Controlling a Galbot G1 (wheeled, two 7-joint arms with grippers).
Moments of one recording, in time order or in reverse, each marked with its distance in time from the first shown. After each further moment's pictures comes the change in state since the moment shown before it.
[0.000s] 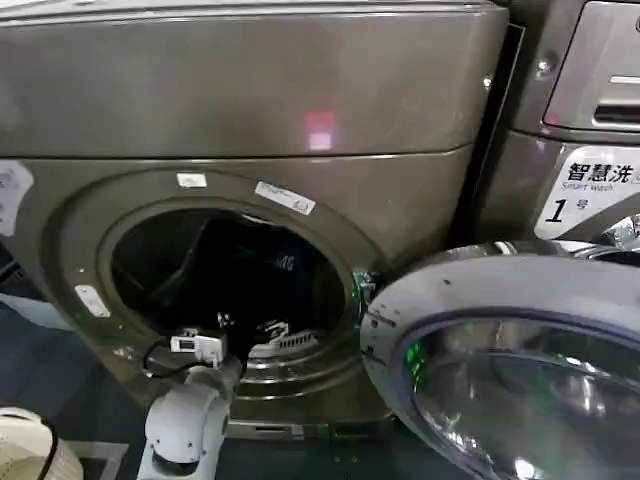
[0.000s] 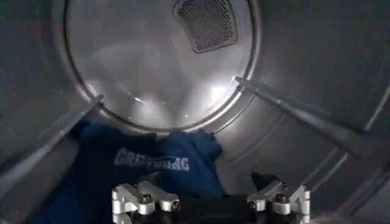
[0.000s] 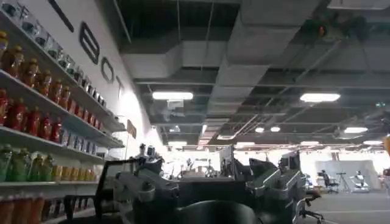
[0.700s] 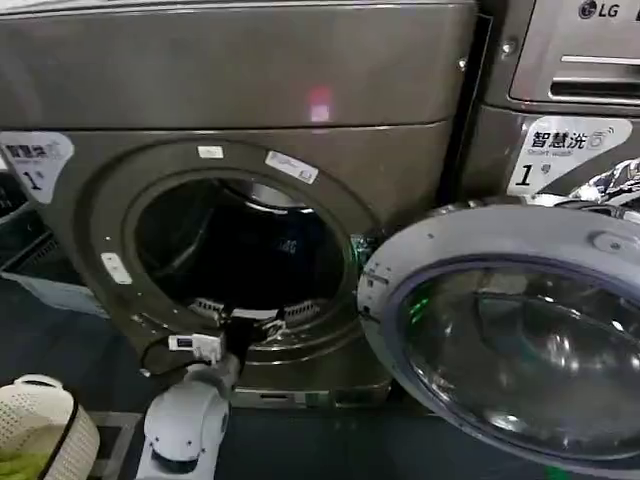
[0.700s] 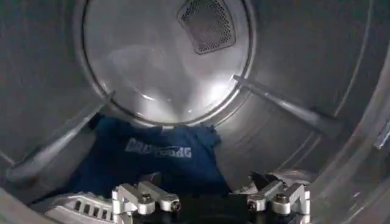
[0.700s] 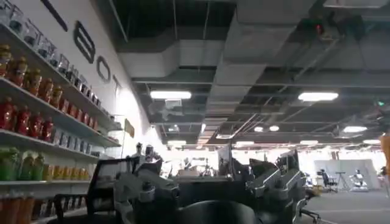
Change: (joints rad) left arm 0.003 0.008 -0.001 -0.011 -0.008 0.000 0.000; right arm -0.001 0.003 0.008 0.003 0.002 -0.002 -0.013
